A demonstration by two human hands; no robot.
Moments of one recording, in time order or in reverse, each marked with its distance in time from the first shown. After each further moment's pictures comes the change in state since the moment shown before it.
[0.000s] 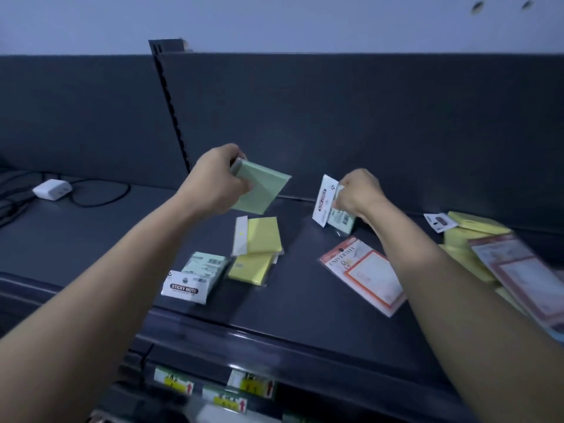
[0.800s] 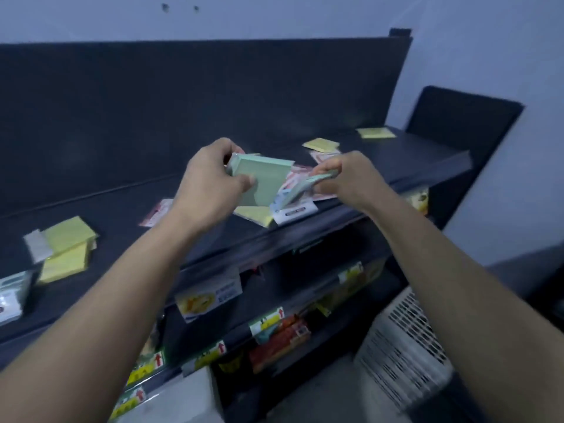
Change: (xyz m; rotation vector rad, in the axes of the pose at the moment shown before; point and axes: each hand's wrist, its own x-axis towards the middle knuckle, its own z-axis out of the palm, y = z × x) left_hand -0.162 0.147 0.093 -0.377 -0.409 0.532; right_hand -0.294 0.140 -0.173 0.021 0.368 0.150
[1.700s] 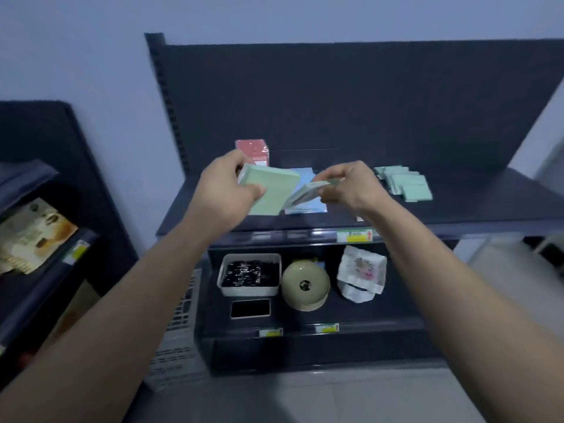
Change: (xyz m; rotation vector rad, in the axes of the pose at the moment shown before) left_hand -0.277 0.400 0.351 -0.409 -0.841 0.574; right_hand -0.524 0.209 -0.351 -0.032 0.829 0.812
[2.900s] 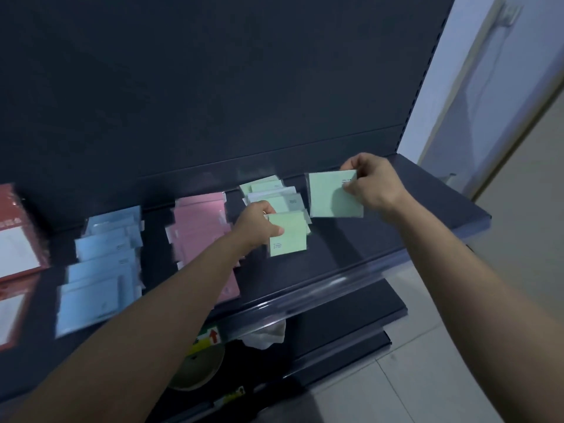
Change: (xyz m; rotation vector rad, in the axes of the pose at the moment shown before) left_hand 0.231 0.058 0.463 -0.137 -0.654 -0.168; right_hand 0.172 0.283 -0.286 -0.049 0.375 0.278
